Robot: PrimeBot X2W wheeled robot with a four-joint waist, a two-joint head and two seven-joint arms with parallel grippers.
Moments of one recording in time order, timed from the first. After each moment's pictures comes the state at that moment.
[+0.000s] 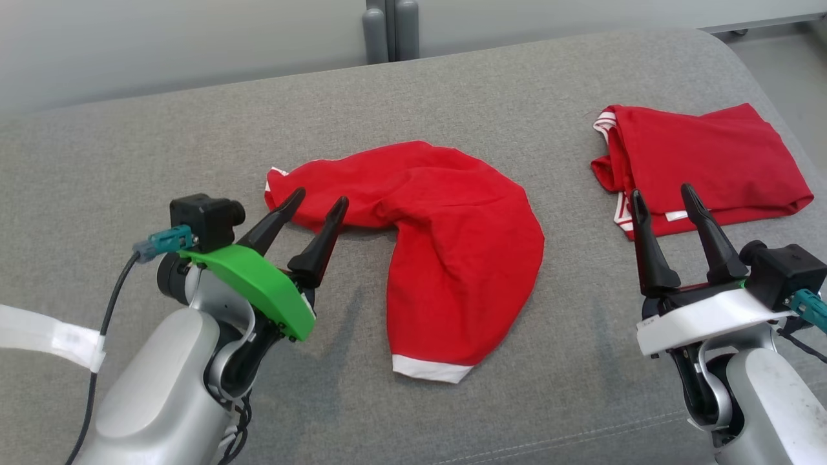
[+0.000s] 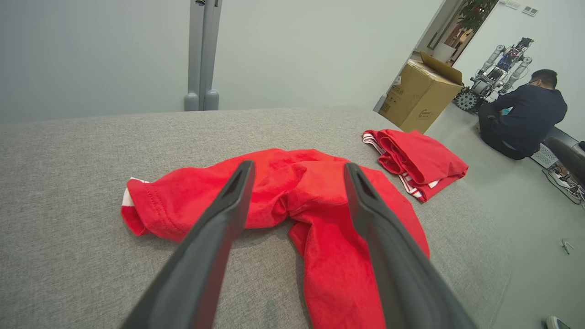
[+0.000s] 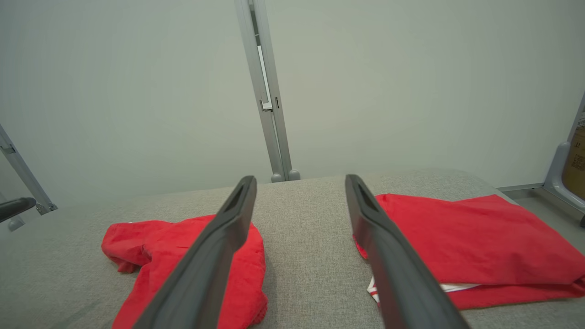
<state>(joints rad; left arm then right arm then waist) -0.49 0.21 -0.57 0.29 -0.82 -0.12 -0.01 -0.09 -0.23 0.26 -0.02 0.38 -0.08 -0.21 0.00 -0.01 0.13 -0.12</state>
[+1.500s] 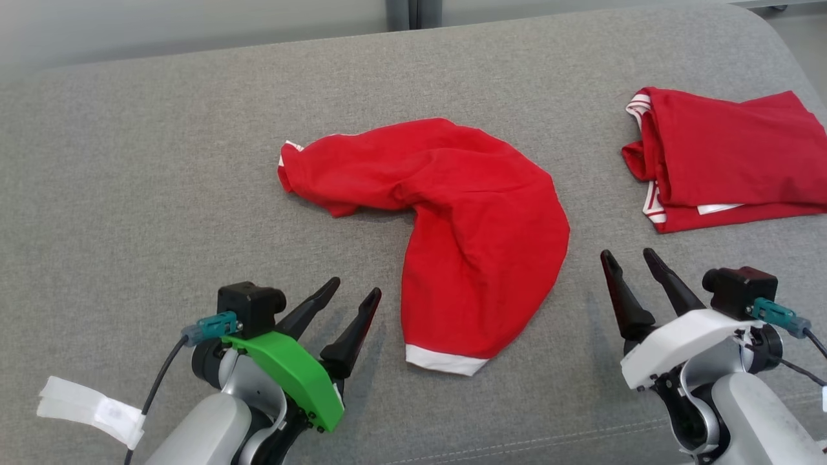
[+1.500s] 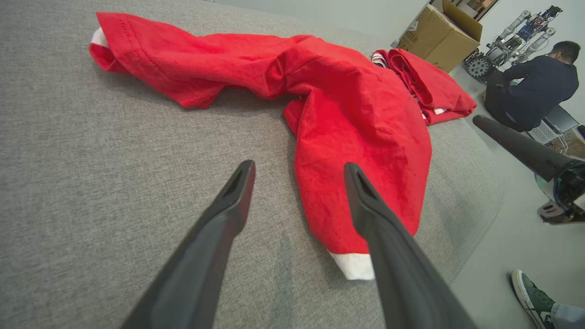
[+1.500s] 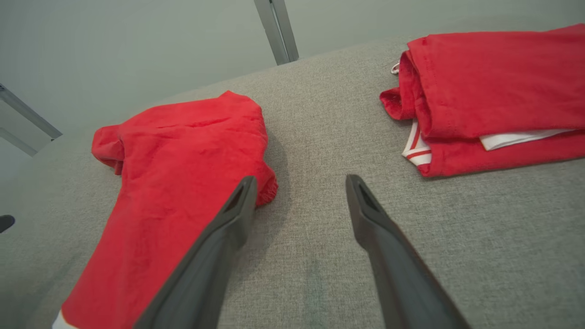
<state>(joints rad) -0.27 0.24 -0.65 0.14 -0.80 -0.04 0.00 -0.05 -0.21 0.29 0.11 0.50 -0.04 -0.07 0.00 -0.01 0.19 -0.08</state>
